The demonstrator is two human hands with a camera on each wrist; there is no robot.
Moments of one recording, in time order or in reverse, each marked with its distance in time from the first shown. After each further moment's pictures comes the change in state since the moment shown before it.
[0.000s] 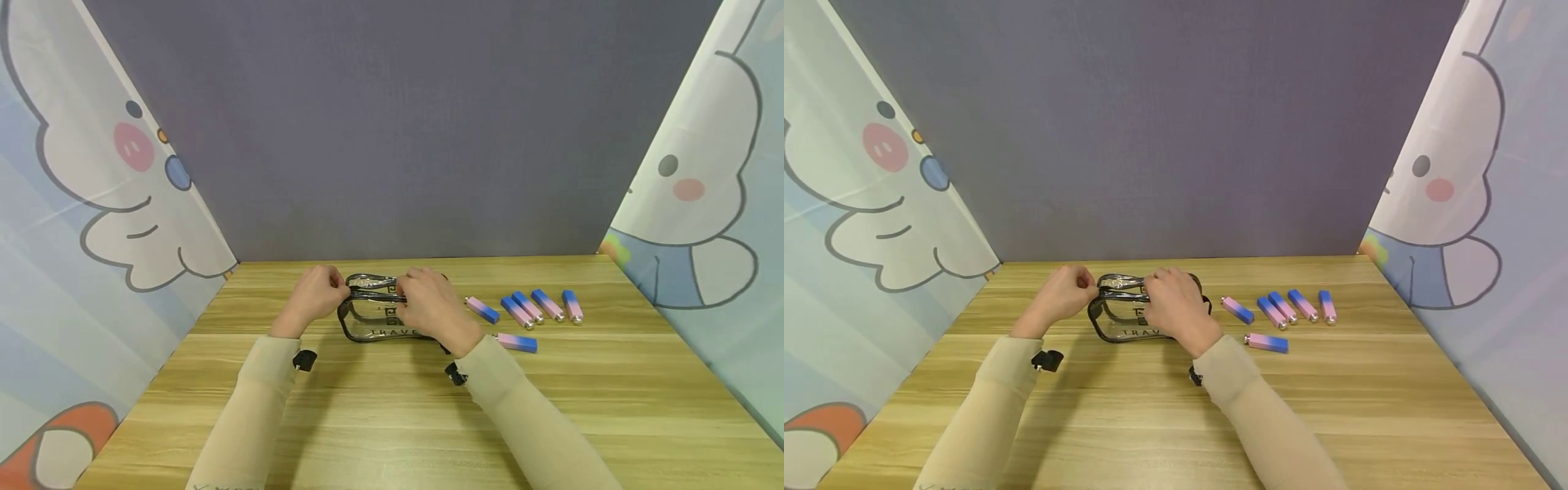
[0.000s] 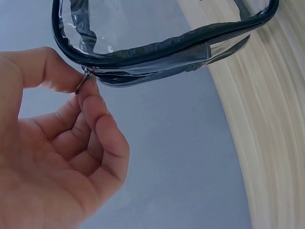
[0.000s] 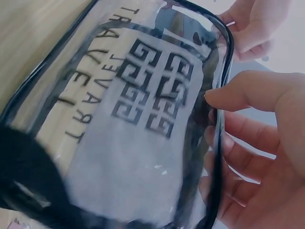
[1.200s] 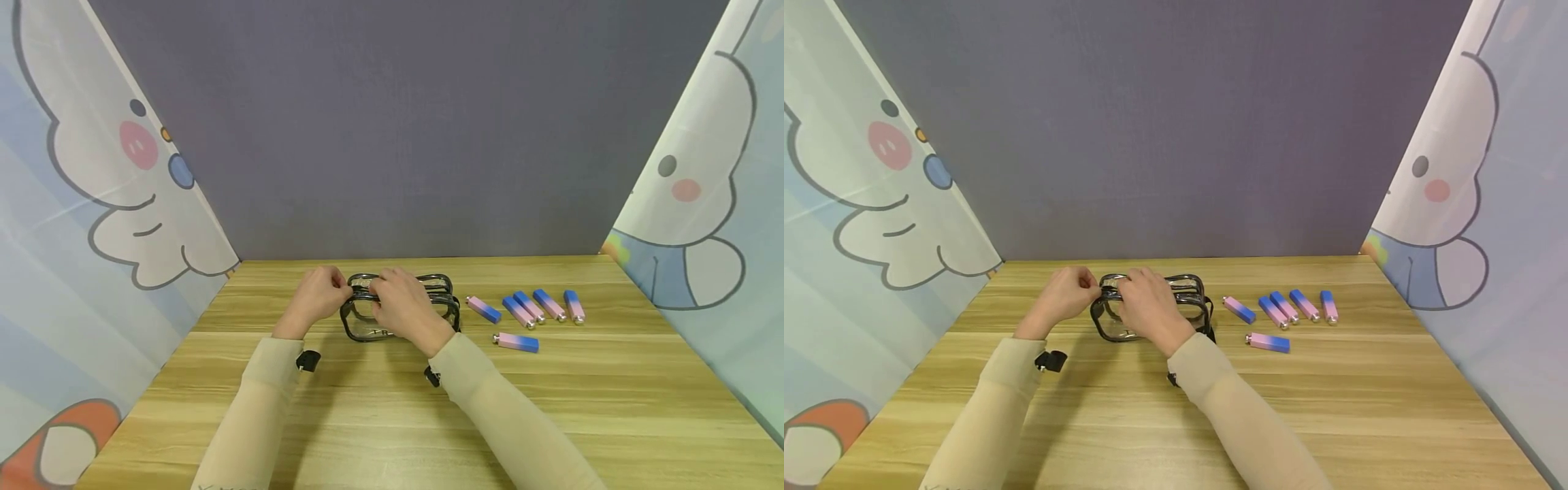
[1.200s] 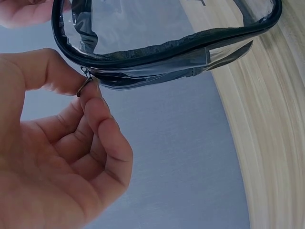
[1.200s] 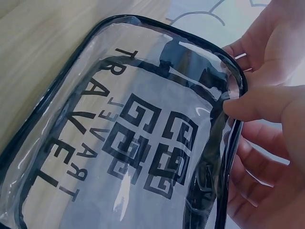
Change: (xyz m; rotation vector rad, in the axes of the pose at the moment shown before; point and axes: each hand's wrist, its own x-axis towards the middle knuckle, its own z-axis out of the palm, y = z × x) left_hand -0.004 0.001 0.002 -0.059 -0.003 -0.050; right_hand 0.021 -0.032 0.019 0.018 0.060 -0.074
